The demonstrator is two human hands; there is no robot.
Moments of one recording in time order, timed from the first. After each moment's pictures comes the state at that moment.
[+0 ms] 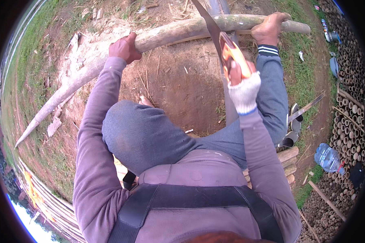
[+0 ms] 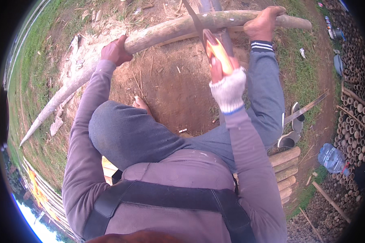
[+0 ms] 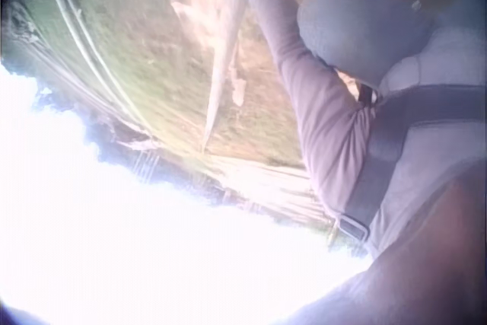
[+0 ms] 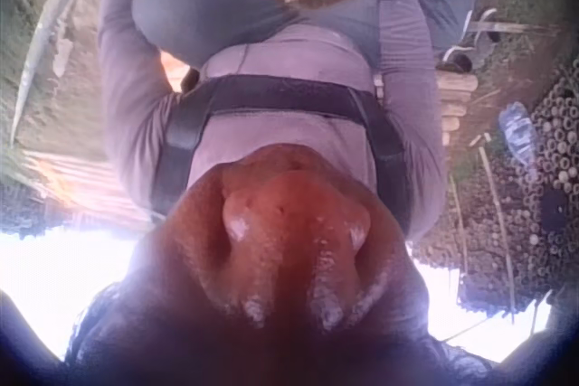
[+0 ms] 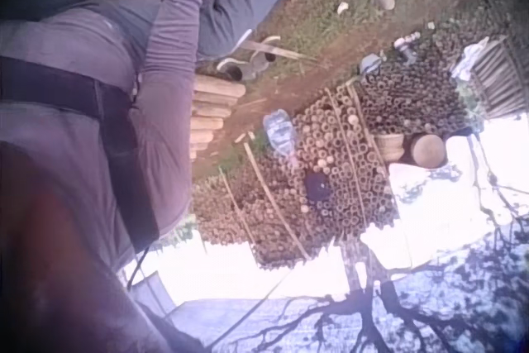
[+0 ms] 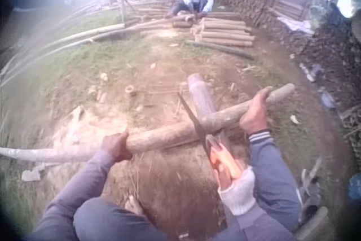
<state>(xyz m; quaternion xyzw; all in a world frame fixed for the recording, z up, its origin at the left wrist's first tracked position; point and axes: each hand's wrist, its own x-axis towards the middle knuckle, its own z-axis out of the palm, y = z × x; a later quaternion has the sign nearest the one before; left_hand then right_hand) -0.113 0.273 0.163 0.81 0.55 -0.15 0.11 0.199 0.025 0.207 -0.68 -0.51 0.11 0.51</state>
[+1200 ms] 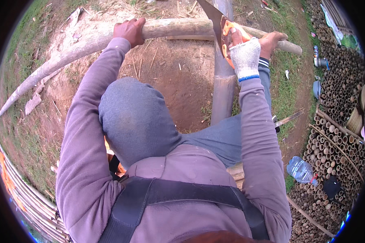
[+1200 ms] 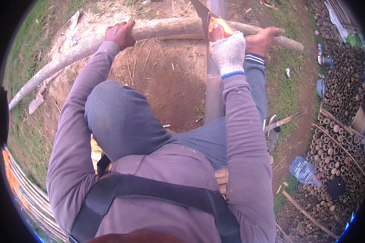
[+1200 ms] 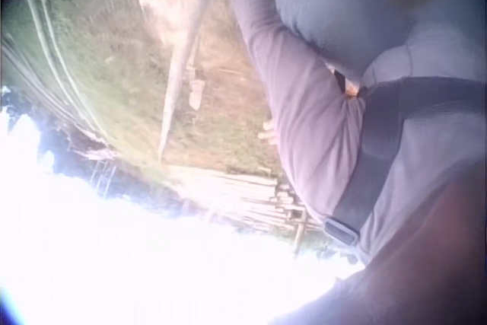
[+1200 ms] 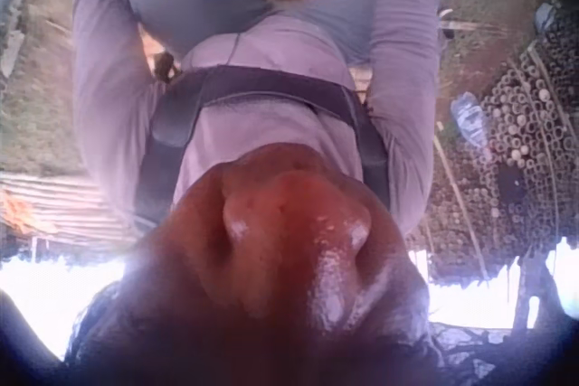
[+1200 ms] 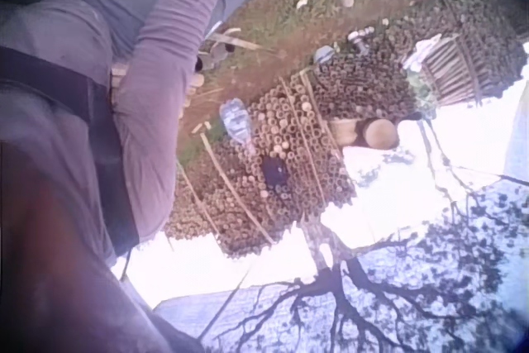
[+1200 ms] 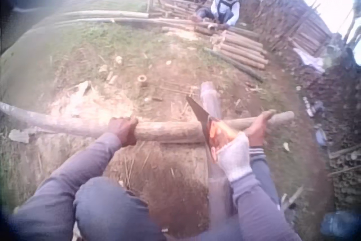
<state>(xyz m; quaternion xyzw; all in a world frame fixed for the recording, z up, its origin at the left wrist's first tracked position) -0.120 0.253 0.153 0.82 0.57 -0.09 0.08 0.204 0.114 0.253 -0.76 -0.51 0.16 0.37</state>
